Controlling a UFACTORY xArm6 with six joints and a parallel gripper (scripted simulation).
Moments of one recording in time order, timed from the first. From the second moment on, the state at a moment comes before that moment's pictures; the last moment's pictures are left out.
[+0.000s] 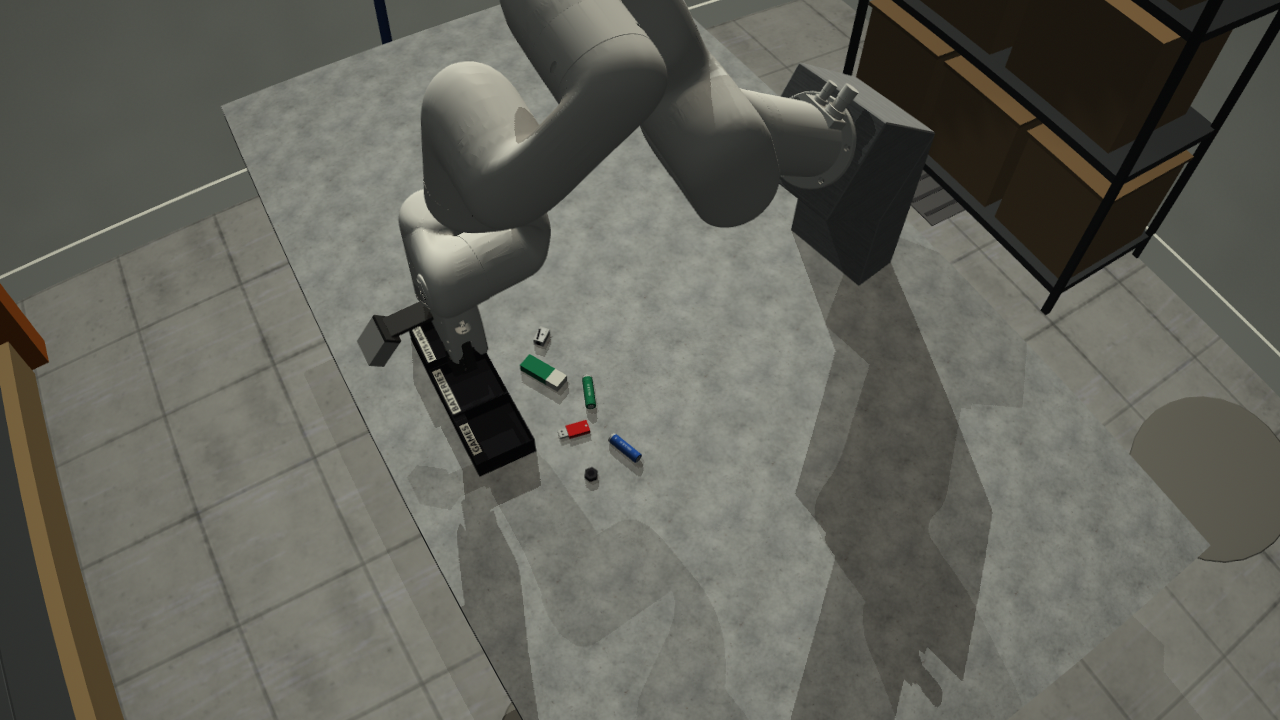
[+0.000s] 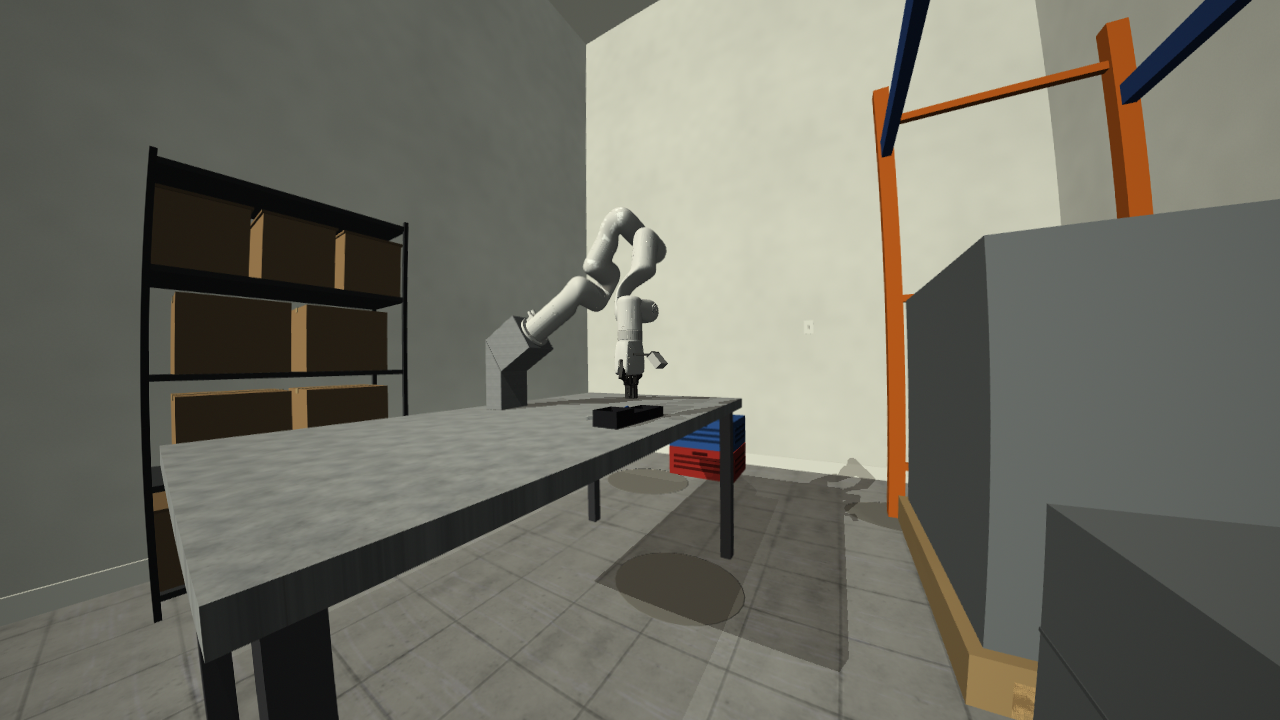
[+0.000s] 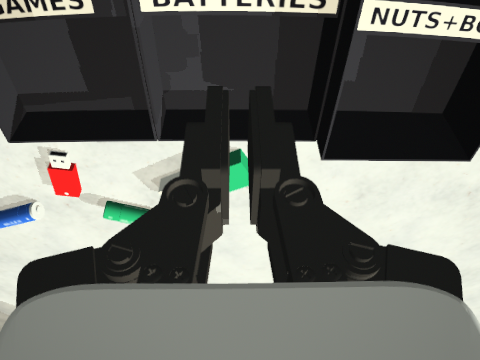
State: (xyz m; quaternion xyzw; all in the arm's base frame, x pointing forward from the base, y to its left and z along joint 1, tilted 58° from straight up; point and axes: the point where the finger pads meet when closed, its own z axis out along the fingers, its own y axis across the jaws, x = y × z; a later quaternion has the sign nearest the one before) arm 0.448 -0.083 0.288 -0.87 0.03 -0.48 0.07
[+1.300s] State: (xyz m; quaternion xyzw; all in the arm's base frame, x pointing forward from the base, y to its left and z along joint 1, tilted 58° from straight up) arm 0.449 0.000 0.300 -0.87 0.03 -0.48 0.08
